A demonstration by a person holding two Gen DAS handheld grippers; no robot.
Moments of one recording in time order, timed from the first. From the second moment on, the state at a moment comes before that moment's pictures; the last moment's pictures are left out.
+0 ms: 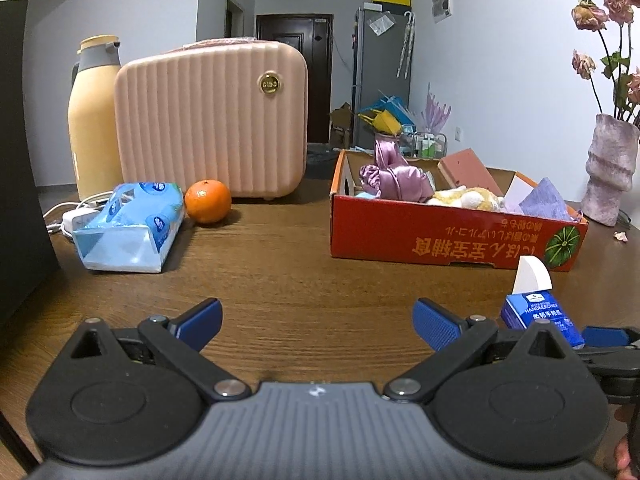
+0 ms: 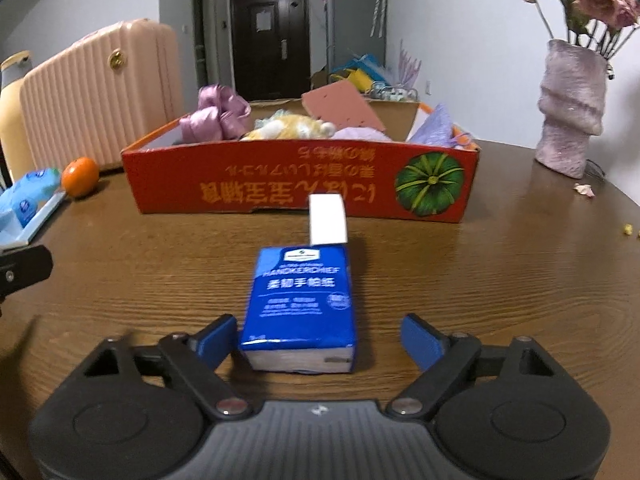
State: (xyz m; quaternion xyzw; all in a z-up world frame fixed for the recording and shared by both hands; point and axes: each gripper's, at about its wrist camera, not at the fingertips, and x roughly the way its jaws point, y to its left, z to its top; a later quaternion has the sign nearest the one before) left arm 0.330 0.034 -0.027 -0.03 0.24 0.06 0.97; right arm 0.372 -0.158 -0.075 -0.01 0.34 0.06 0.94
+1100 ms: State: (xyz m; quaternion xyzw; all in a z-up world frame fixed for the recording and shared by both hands) left arm 0.349 0.039 -0.035 -0.06 0.27 0.13 0.95; right arm 0.356 -0.197 -0.054 0.00 0.26 0.10 0.96
